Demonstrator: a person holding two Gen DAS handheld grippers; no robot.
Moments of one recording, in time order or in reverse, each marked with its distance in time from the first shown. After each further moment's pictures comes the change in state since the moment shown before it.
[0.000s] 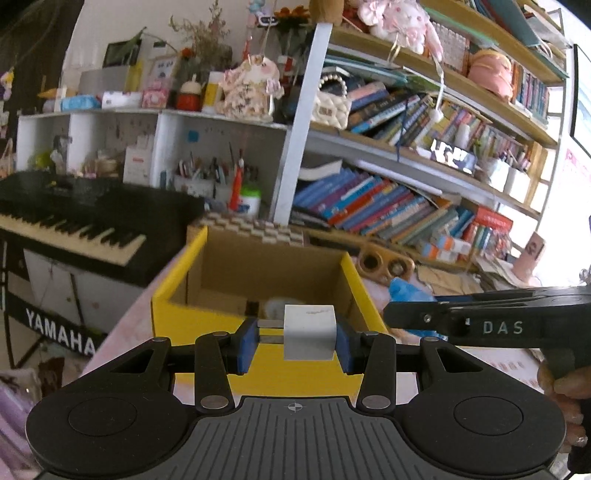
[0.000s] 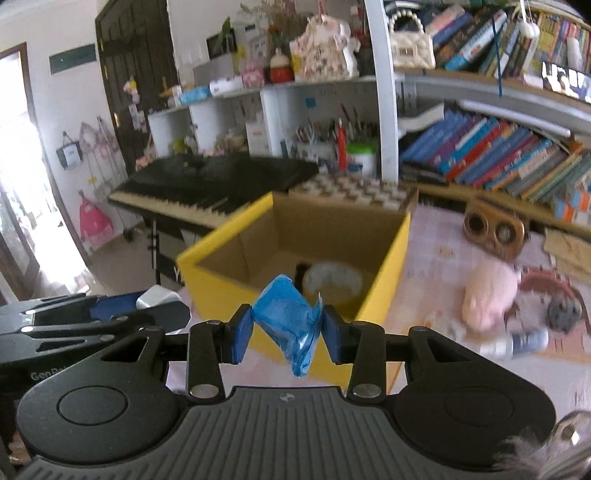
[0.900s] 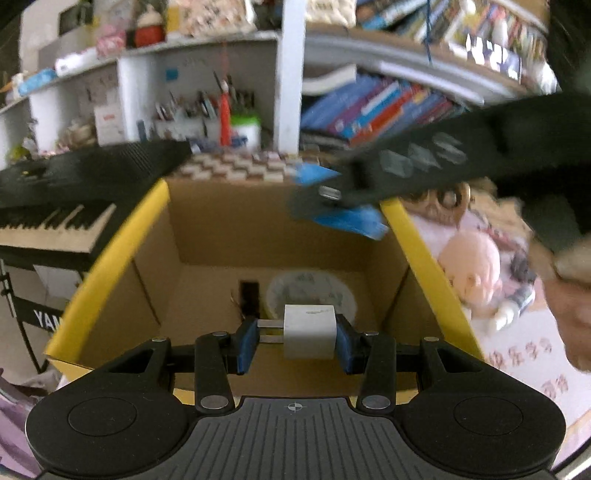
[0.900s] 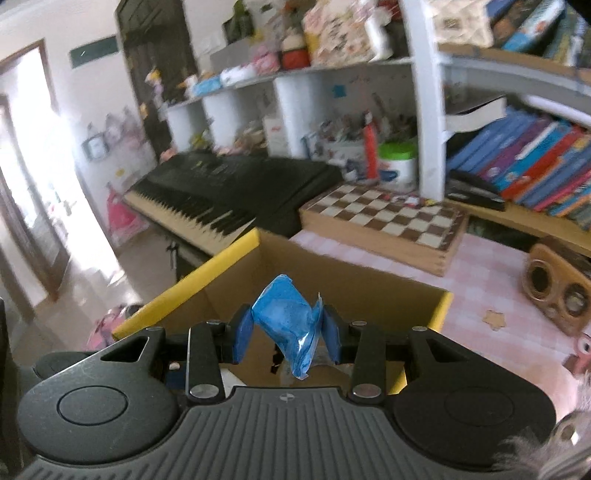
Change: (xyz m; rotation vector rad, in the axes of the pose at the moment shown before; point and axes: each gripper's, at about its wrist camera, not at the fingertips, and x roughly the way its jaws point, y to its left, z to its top) left arm 0.154 -0.018 0.005 0.142 0.291 0.101; right arm 0.144 -0.063 0.081 -0.041 0.078 0.165
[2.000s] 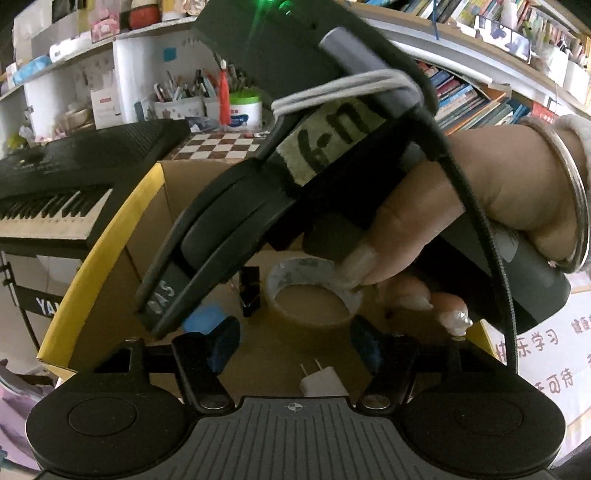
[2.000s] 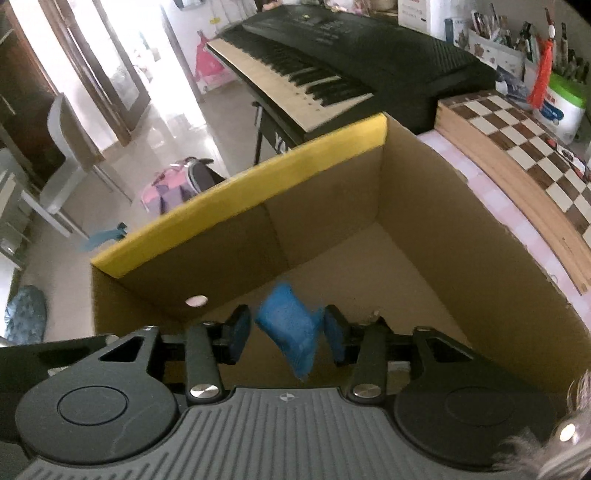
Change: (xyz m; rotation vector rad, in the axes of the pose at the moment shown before) left arm -0.004 0.000 0.000 -0.016 0.061 0.002; right arm 0.139 0.036 0.016 -0.259 0.460 0.275
